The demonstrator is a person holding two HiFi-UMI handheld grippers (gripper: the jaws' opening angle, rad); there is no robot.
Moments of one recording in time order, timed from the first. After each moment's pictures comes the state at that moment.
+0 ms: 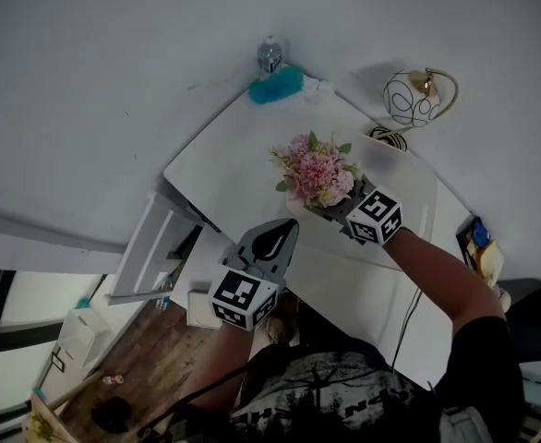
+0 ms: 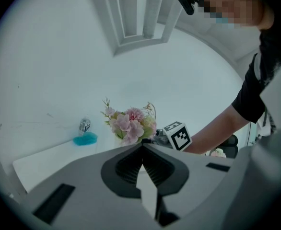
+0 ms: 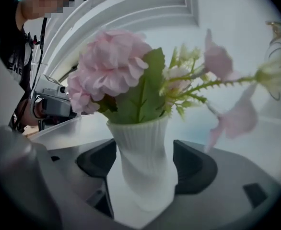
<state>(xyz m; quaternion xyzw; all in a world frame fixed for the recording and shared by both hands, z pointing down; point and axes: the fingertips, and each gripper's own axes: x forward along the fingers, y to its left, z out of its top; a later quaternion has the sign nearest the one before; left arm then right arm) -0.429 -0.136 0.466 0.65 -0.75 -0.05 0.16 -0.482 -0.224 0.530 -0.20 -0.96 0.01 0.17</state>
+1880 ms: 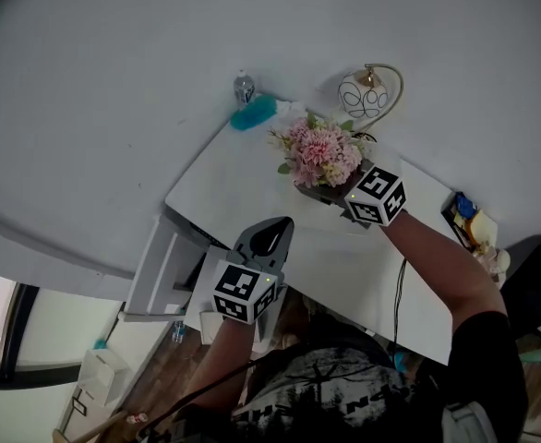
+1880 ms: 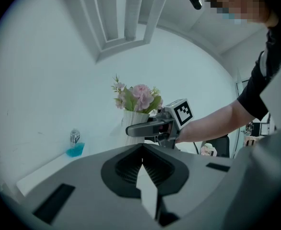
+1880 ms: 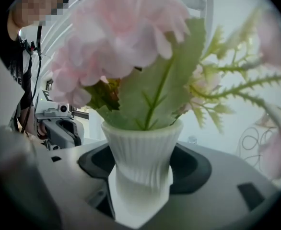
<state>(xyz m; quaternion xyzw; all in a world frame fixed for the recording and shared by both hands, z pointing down) -0.381 -0.124 0.416 0.69 -0.72 0.00 0.11 -0.435 -0.219 0.401 -0.16 -0.98 -0.05 0.12</state>
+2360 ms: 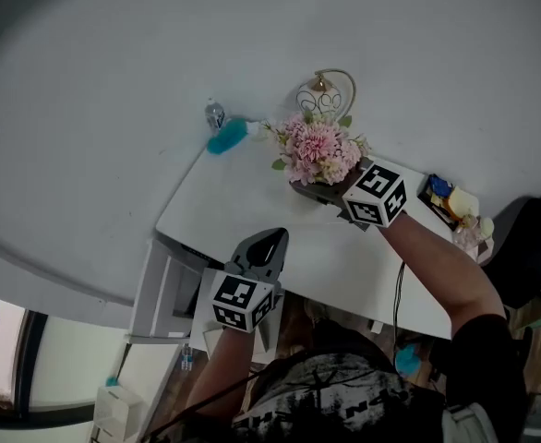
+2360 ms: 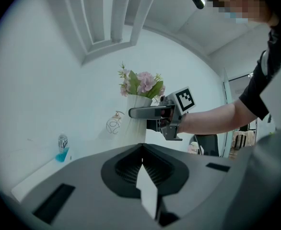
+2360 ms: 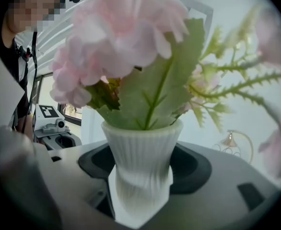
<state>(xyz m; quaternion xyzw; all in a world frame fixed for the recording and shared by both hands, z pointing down) -0.329 -0.108 0.397 0.73 -0.68 0.01 0.09 -0.366 -0.213 0.332 -0.07 -0.99 -0.06 0.08</state>
